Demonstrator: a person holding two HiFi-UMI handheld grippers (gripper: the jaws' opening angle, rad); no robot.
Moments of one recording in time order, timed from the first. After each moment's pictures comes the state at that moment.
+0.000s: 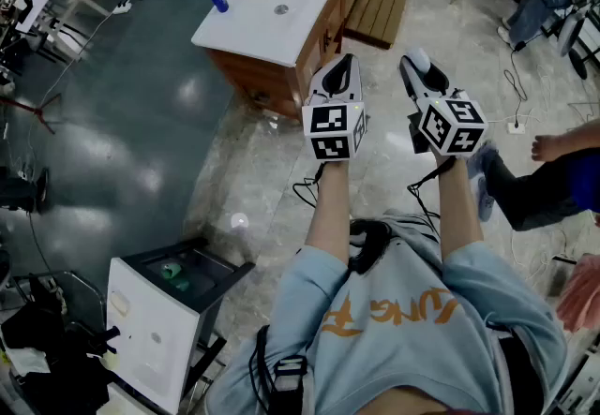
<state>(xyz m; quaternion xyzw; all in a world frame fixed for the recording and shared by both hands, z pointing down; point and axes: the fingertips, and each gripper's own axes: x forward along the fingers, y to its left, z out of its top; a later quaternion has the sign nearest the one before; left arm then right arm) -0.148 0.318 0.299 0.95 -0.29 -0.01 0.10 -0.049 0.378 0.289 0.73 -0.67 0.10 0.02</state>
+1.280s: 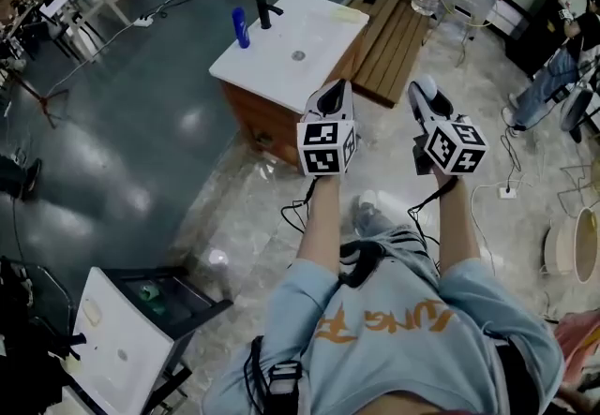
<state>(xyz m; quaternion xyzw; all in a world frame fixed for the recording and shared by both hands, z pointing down) -0.156 0.247 0.284 0.94 -0.33 -0.04 0.09 -0.023 0.319 0.258 0.71 -0.70 0.06 0.00</state>
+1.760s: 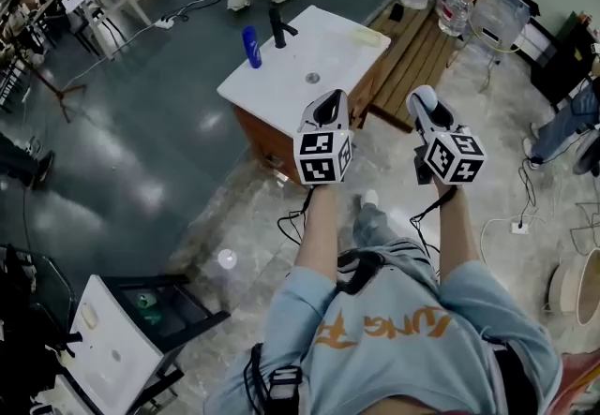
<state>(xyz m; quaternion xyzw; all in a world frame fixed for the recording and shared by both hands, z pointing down) -0.134 0.146 0.303 0.92 -0.38 -0.03 0.09 0.018 0.212 0.284 0.68 -0.73 0.07 0.01</state>
